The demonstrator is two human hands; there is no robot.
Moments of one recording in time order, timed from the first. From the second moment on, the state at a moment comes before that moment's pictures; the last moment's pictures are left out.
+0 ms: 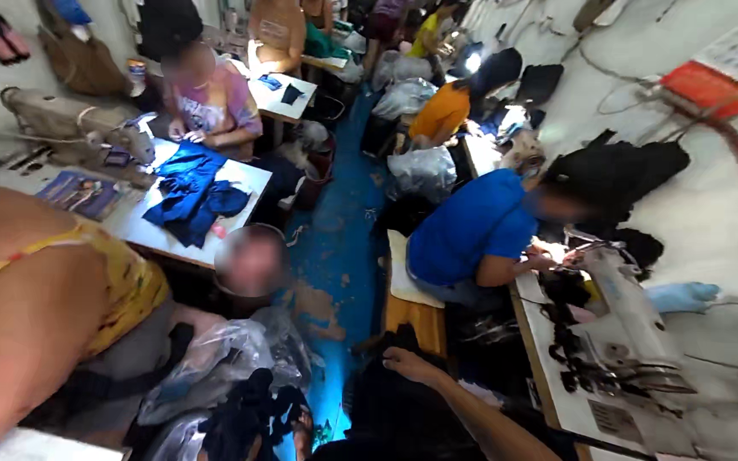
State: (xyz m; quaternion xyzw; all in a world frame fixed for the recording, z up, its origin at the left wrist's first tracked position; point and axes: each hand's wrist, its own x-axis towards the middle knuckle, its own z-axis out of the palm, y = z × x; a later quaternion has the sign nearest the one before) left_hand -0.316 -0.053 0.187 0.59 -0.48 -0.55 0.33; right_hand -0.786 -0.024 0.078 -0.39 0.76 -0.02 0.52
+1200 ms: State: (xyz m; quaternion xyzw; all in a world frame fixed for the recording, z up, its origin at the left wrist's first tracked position) left_hand -0.909 -0.805 0.265 0.18 -0.76 -0.62 0.10; right_hand -1.139 -0.489 0.246 -0.32 0.83 -0.30 0.34
